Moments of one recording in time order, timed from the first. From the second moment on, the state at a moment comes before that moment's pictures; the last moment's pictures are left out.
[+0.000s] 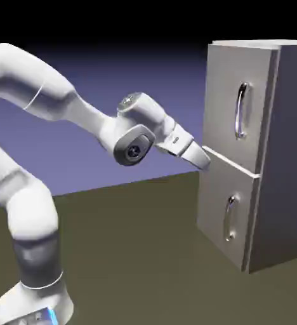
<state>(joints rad) 0.03 -0.58 -0.02 -2.80 -0.05 3.03 0.78</state>
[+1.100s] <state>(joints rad) 0.56 -0.74 -0.53 -2.57 -1.49 2.90 1.89</state>
